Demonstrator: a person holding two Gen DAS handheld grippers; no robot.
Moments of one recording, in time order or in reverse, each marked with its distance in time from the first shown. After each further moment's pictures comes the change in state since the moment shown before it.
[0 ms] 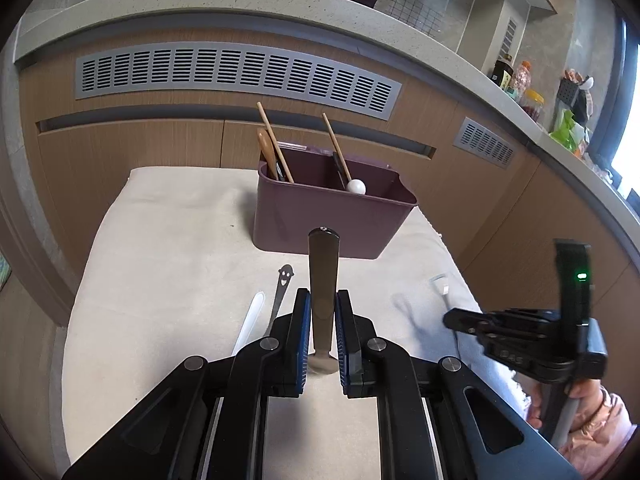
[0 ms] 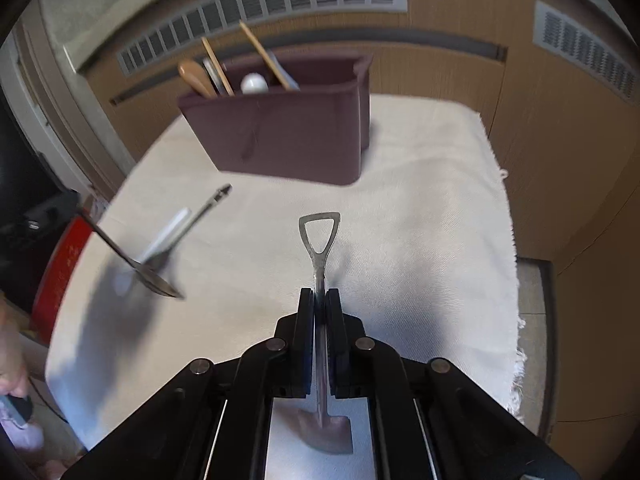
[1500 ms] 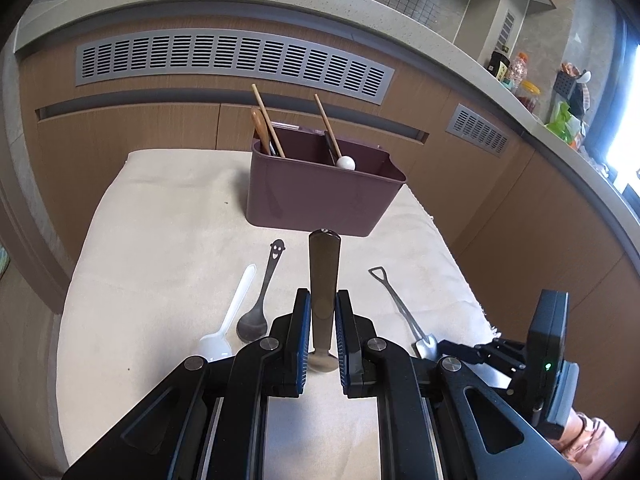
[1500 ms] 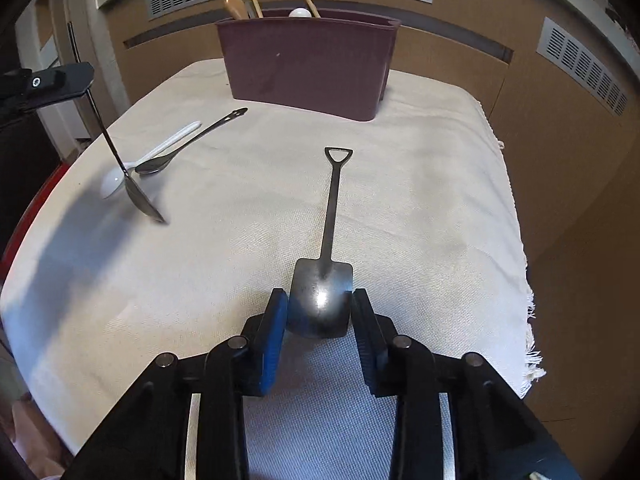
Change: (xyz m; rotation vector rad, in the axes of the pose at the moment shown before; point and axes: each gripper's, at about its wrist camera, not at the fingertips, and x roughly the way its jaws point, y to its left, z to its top) left arm -0.009 -0.004 -0.015 -0.006 0.049 -0.022; right arm 0.011 0.030 -0.067 -0.146 0.037 -0.115
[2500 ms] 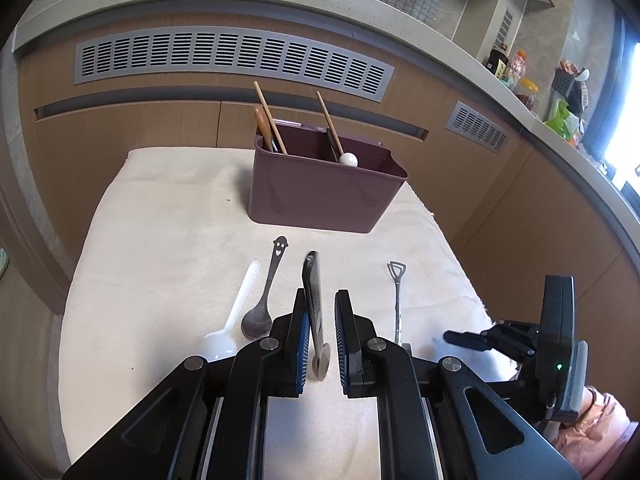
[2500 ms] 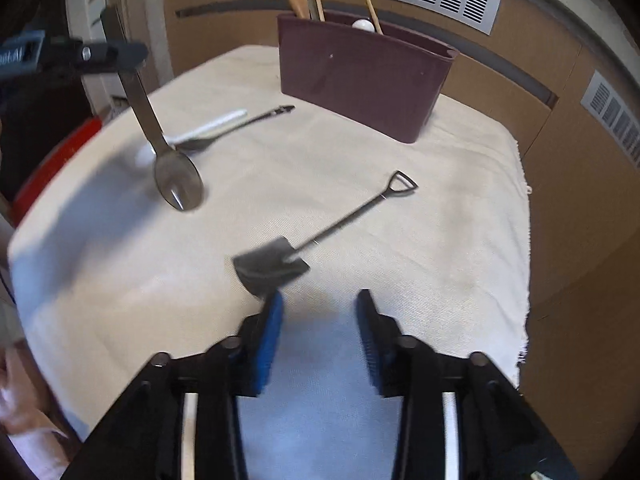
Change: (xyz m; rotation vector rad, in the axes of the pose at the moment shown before) left arm -0.001 0.008 -0.001 0.002 0.006 -0.006; right arm -0.006 0.014 0.002 -0.205 0.019 0.034
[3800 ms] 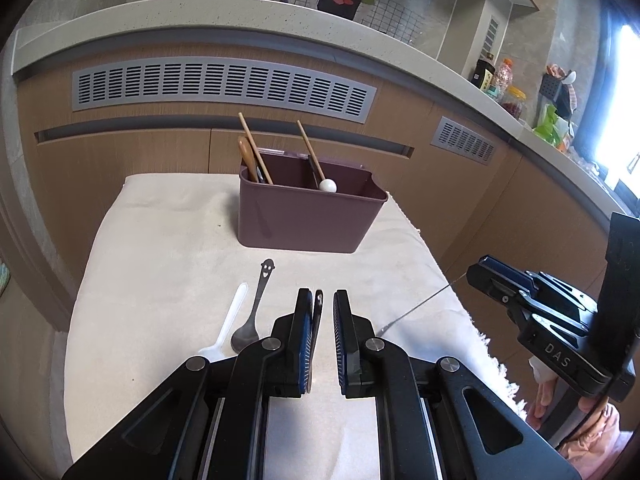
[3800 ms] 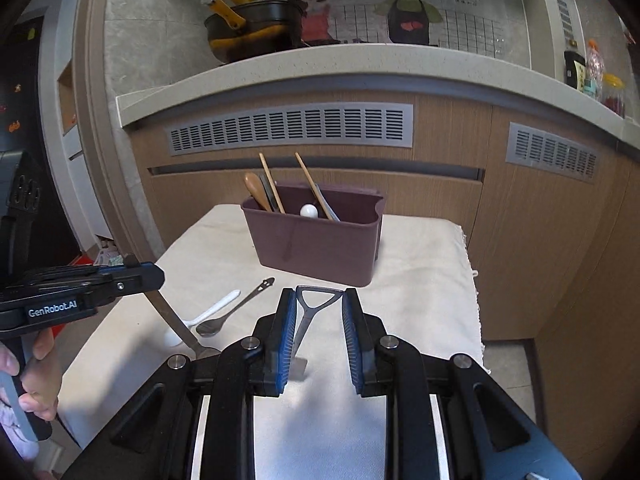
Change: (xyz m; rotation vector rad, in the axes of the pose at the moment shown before) left arm -0.019 -0.020 0.006 0.037 -0.069 -0.005; right arm -0.107 -0.020 0.051 0.273 -0.424 -0.028
